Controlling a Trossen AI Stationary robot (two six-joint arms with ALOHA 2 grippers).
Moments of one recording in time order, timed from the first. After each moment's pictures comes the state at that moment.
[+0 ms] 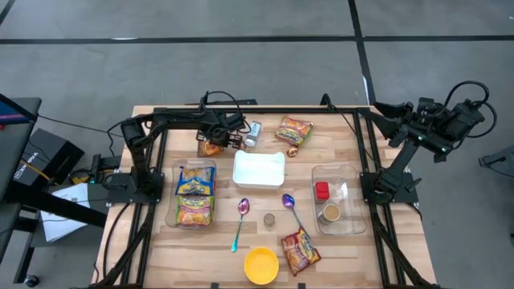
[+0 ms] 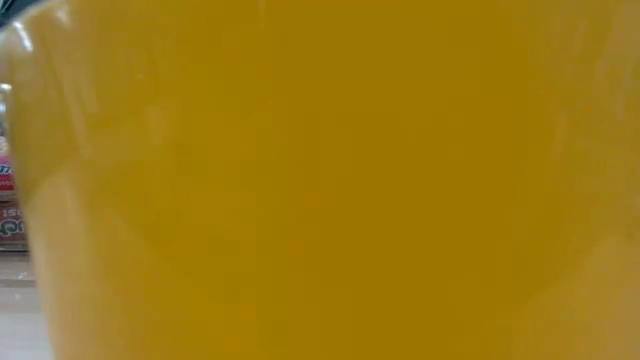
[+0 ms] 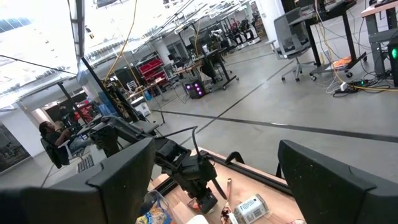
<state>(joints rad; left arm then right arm) 0.48 1.88 1.18 -0.75 -0.28 -0.85 0.94 0.40 0.93 -0.01 1.52 -0.07</state>
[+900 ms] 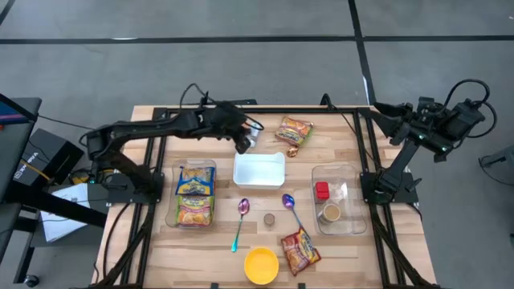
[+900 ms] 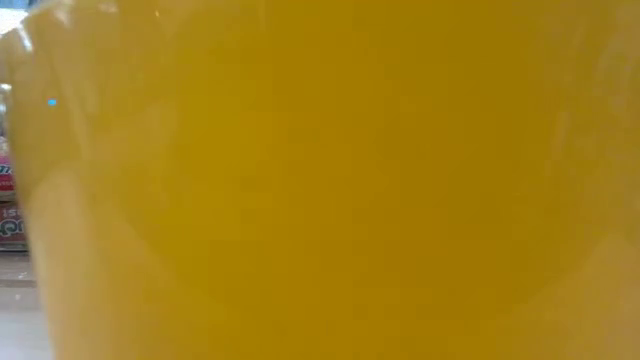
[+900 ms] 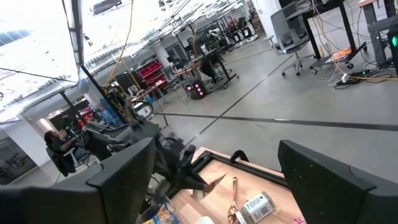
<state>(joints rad) 0.34 1.51 1.18 -0.36 -0.10 -0.16 0.94 0.40 0.93 0.01 1.52 -0.02</state>
